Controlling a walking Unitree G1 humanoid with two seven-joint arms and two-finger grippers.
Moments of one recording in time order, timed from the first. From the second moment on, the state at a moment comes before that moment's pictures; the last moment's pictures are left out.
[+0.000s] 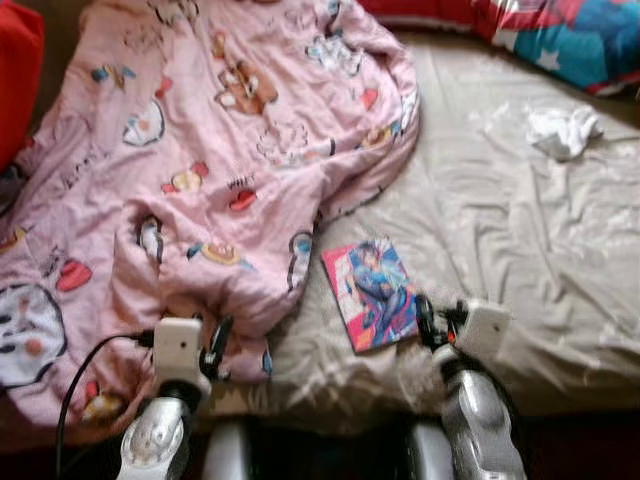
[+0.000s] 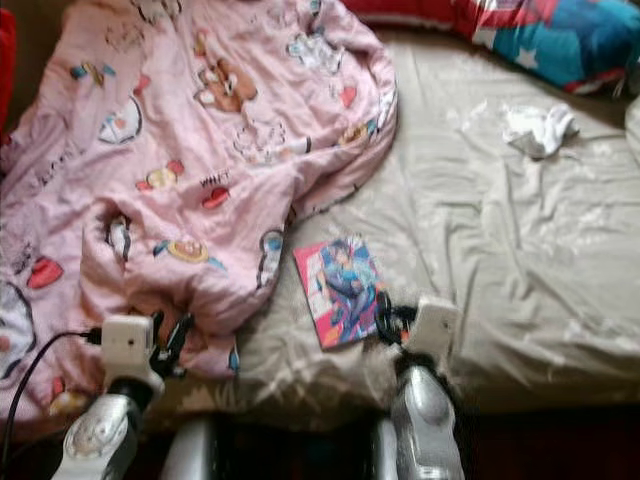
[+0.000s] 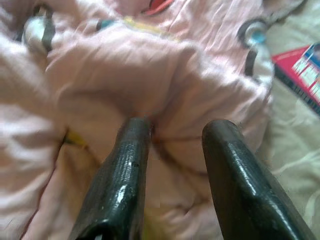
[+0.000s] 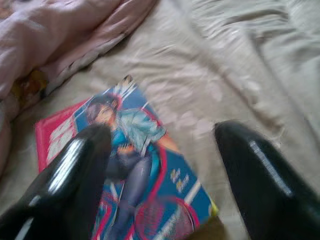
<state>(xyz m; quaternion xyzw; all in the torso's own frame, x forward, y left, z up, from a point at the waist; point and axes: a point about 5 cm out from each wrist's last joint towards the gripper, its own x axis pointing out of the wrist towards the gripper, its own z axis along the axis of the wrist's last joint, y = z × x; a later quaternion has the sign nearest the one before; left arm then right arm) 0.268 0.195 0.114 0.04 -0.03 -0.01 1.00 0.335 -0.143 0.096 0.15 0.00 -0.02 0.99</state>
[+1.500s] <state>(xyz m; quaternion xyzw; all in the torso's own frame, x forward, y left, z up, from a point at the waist) 0.241 0.205 0.113 0.06 0.01 -0.01 1.00 0.340 -0.158 0.054 0.36 0.07 -0.08 0.93</state>
